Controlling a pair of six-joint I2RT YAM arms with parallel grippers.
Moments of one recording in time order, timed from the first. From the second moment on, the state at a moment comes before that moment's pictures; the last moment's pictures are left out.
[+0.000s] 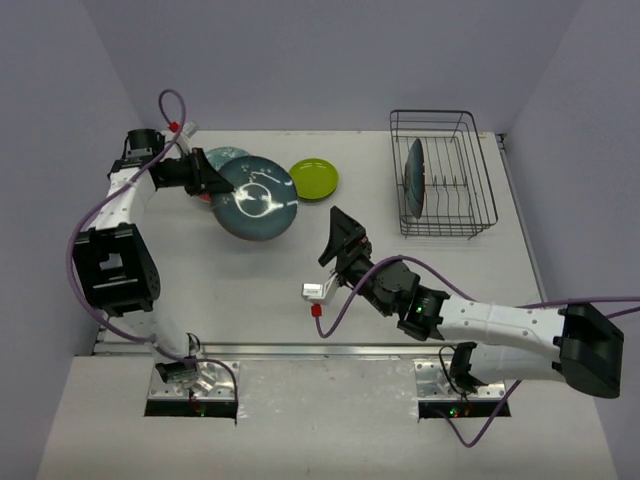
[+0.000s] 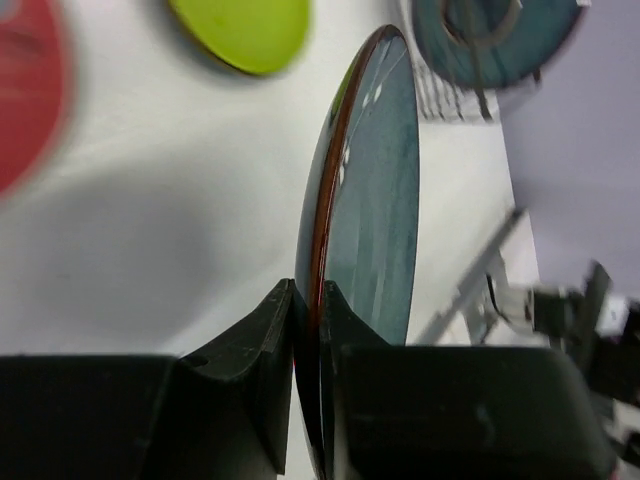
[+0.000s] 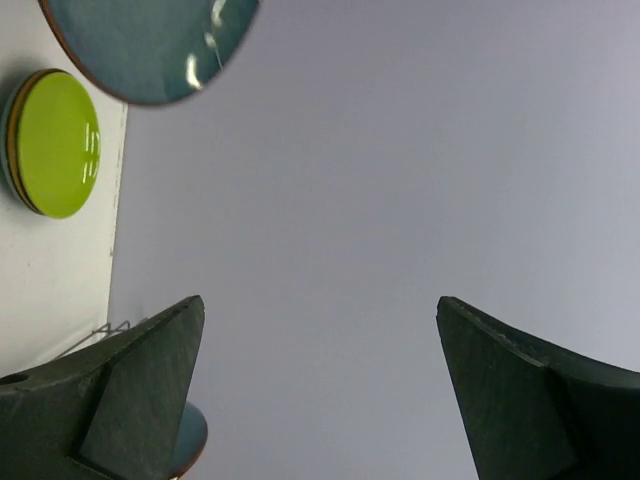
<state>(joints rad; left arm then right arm) 0.26 1.74 1.44 -0.63 0.99 -0.07 1.11 1.14 0.56 0.57 0.44 -1.73</state>
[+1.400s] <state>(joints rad) 0.39 2.18 1.65 -0.23 0.58 -0.40 0.56 1.17 1.27 -0.47 0.36 -0.45</state>
